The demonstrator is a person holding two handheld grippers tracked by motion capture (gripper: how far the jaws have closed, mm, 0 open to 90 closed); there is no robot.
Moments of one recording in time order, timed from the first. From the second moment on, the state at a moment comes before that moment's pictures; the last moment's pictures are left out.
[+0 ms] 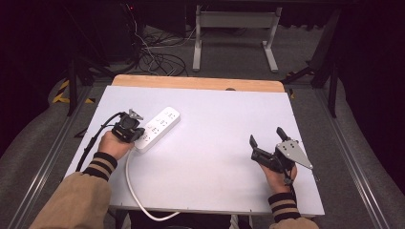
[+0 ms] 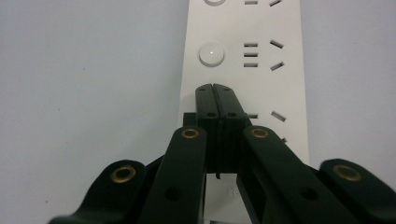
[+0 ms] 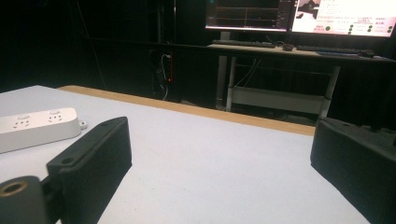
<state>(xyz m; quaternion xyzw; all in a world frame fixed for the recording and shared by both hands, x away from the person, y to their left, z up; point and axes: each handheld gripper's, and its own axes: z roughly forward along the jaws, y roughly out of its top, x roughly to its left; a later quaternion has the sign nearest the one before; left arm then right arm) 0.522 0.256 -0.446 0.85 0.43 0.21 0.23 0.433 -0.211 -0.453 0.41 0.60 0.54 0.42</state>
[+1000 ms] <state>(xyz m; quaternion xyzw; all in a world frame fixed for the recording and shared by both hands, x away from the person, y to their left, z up) 0.520 0.253 -0.448 0.85 0.42 0.22 0.23 0.433 -0.211 -0.453 0.41 0.60 0.54 0.42</state>
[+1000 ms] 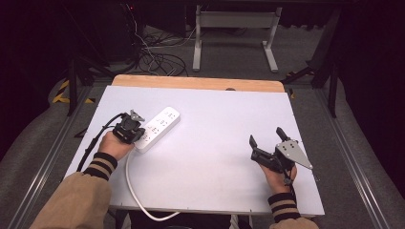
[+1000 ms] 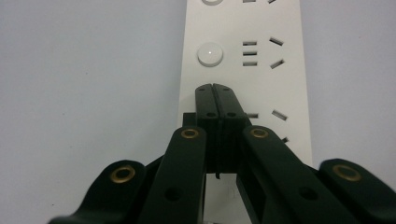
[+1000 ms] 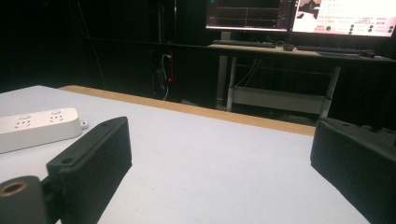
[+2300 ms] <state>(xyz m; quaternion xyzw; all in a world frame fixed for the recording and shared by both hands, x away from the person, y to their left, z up) 0.522 0.263 -0.447 0.85 0.42 0.20 0.25 0.434 -0.210 -0.454 0.41 0.60 0.54 0.42</state>
